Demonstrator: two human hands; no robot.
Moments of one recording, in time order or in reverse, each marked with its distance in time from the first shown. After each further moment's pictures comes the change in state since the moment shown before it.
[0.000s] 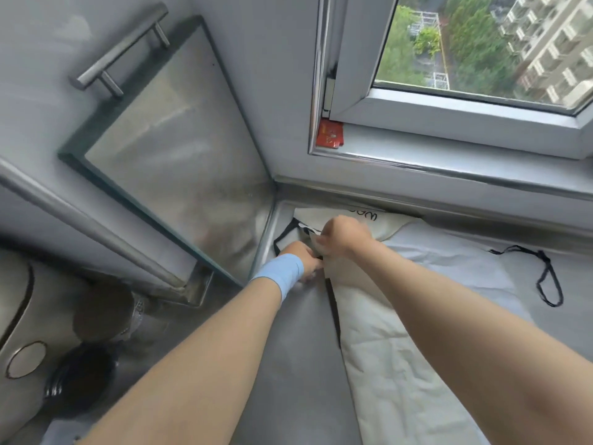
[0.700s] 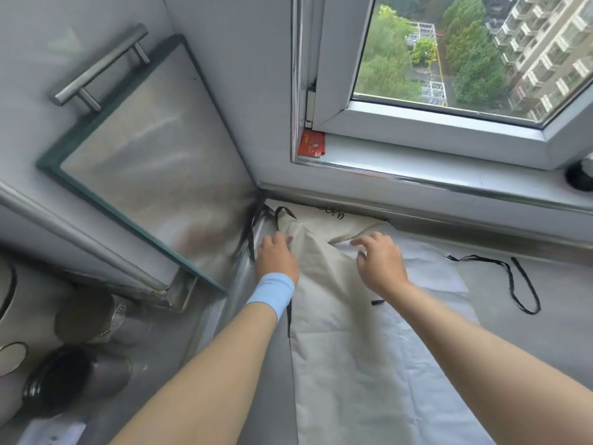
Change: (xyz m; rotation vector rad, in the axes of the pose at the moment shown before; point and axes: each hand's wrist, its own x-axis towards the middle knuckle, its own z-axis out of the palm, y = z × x) left_hand -0.007 0.002 0.022 0.205 0.609 0.142; right_hand -0.044 0.108 0.017 0.195 0.361 -0.050
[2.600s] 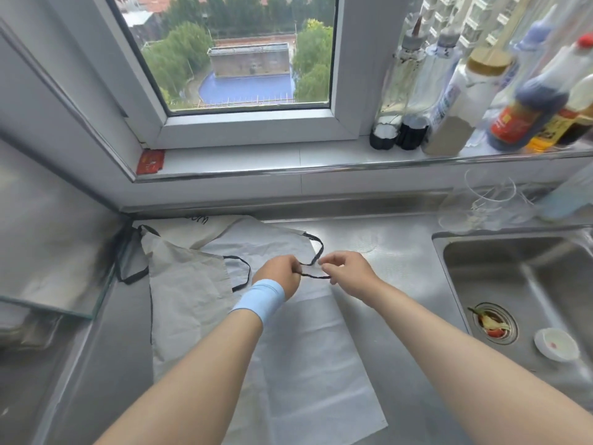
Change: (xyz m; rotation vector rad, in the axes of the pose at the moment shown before) left_hand -0.150 0.237 0.127 0.247 -0.410 0.305; right_hand -0.116 0.231 -0.130 0.767 -0.203 0.363
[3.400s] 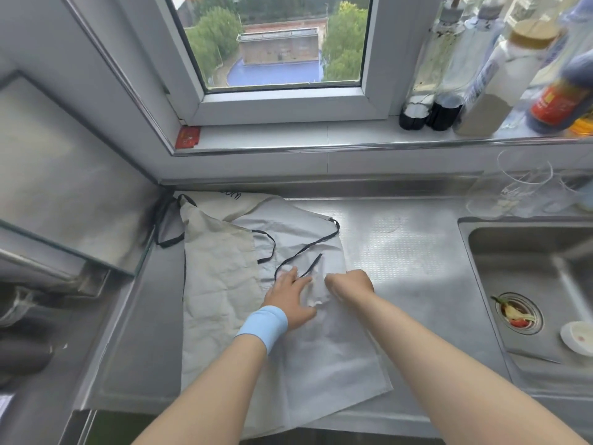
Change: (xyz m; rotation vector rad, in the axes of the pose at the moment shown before) left_hand -0.074 -0.062 0.063 0.013 -0.115 0.043; right_hand -0.053 0.006 0.066 -0.013 0.084 0.480
